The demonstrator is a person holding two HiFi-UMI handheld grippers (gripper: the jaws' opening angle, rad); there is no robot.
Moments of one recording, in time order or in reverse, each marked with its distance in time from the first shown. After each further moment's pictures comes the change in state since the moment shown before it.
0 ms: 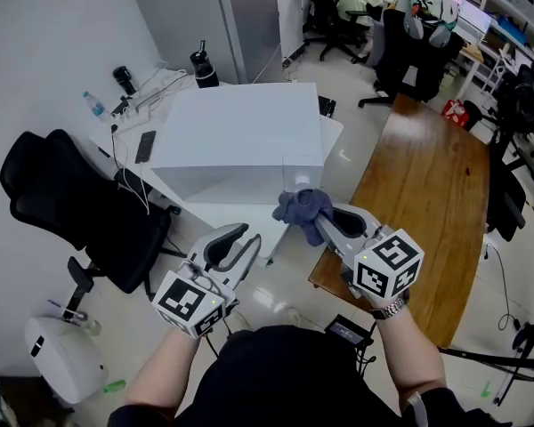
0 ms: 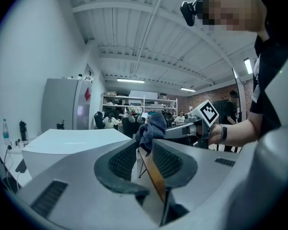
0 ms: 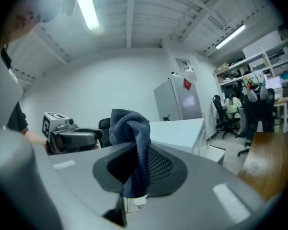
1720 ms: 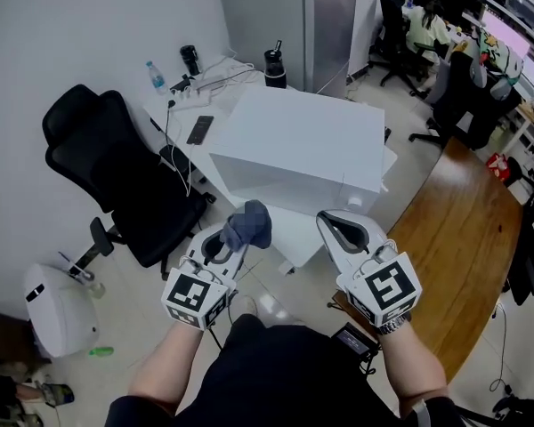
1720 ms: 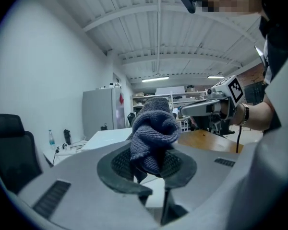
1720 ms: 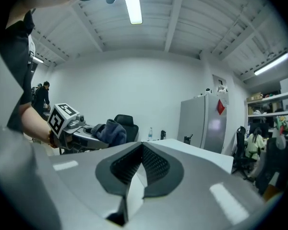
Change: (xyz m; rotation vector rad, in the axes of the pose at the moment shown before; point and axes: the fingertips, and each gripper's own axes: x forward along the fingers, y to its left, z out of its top) left arm -0.085 0.089 -0.021 0.055 0.035 0.406; right arm 0.066 0.092 0.044 -0.380 -0.044 0.160
